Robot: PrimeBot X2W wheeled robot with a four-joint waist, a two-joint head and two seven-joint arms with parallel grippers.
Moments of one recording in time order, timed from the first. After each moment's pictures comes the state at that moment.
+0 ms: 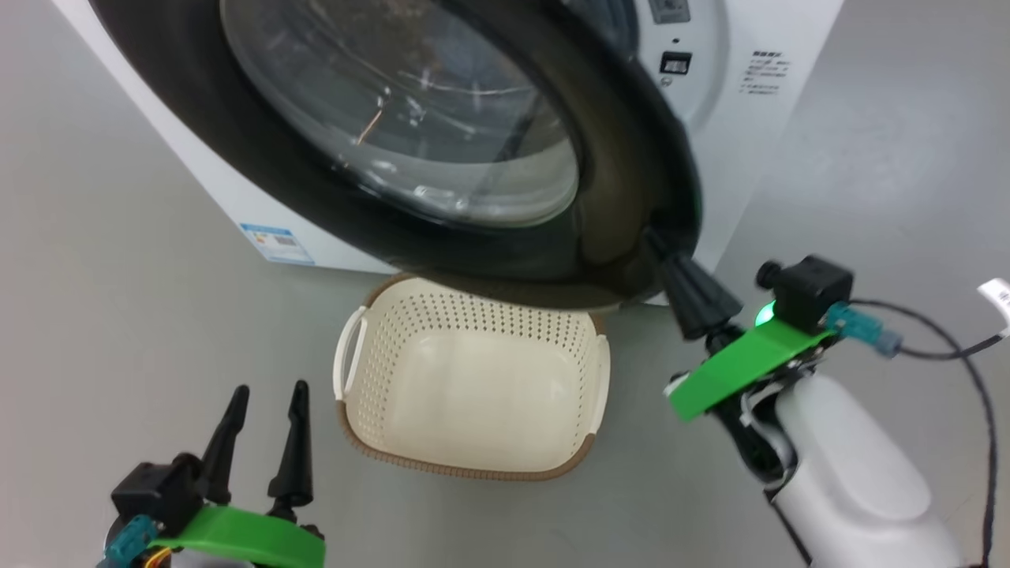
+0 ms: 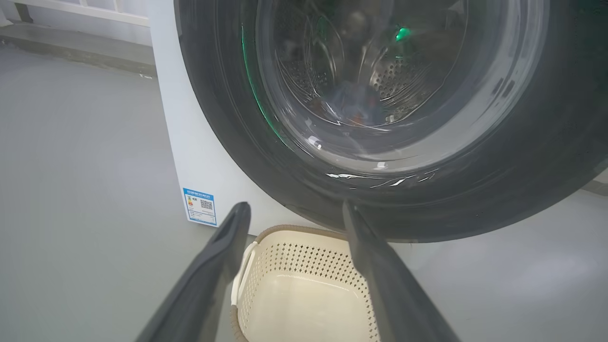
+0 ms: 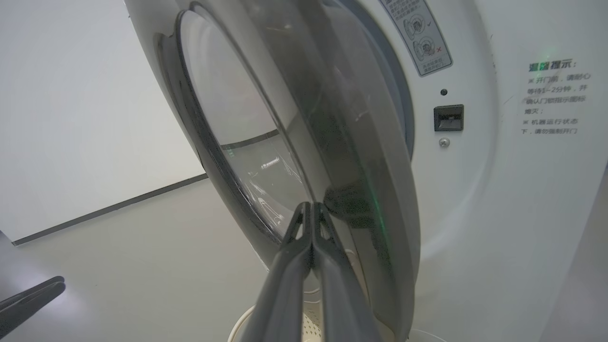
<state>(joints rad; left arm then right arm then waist) -0.10 0.08 -0.12 0.19 -0.40 -0.13 -0.25 -0.52 -0.15 0.36 0.42 0.49 0.13 -0.26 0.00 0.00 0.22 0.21</state>
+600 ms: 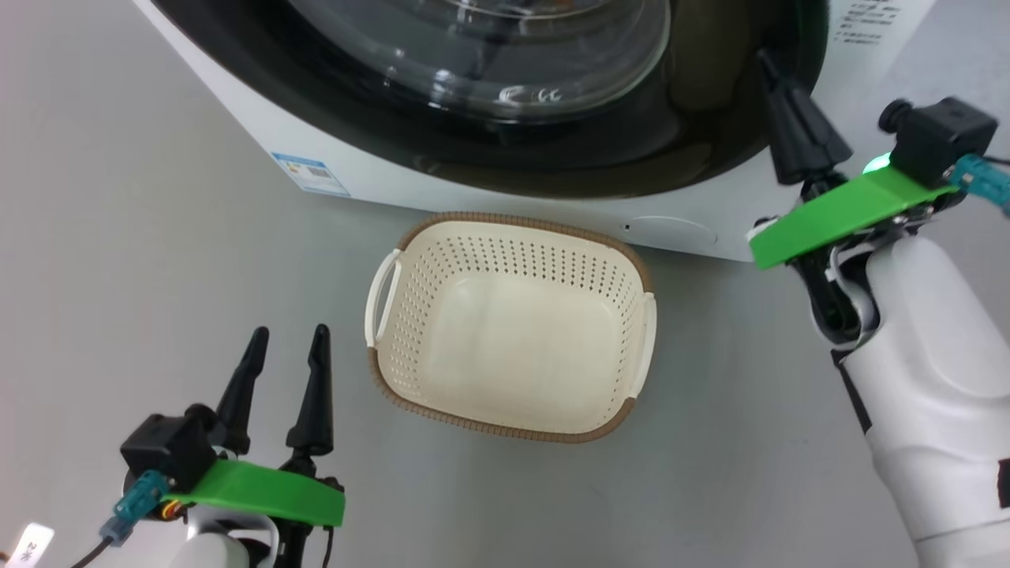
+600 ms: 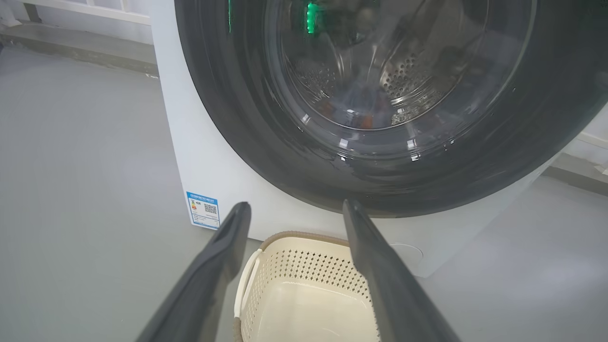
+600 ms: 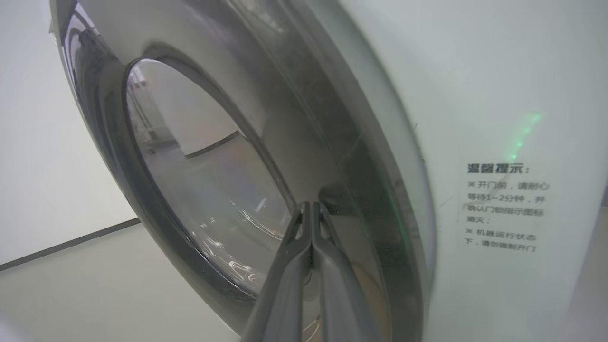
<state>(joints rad) -0.19 0.06 -0.16 0.16 -0.41 -0.13 -0.26 -0.78 -0.21 0.21 0.49 0.46 0.13 -0.26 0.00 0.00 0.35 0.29</state>
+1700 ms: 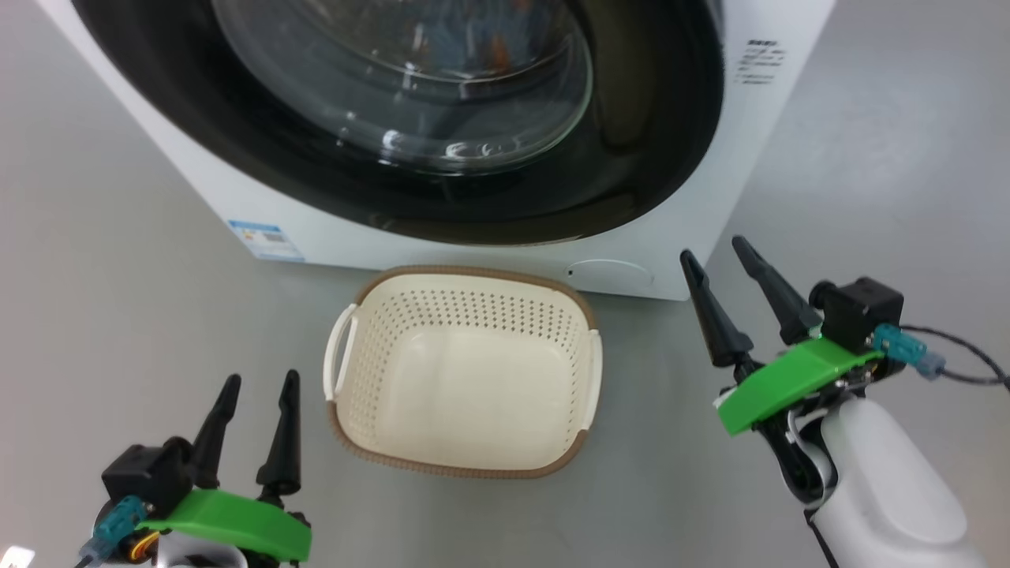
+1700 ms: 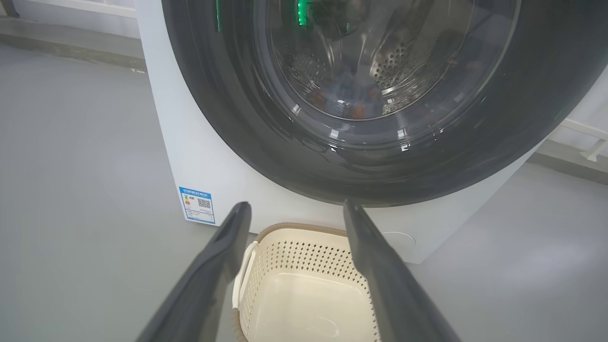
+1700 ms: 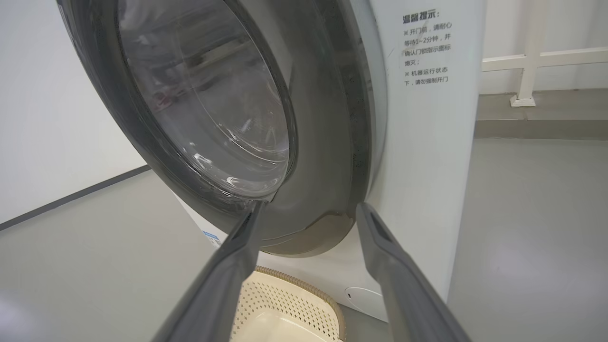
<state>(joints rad) -0.16 0.12 -0.15 0.25 -0.44 -0.13 -0.26 -0.48 -0.18 0.24 0.46 0.43 0.14 -0.26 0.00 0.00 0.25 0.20</state>
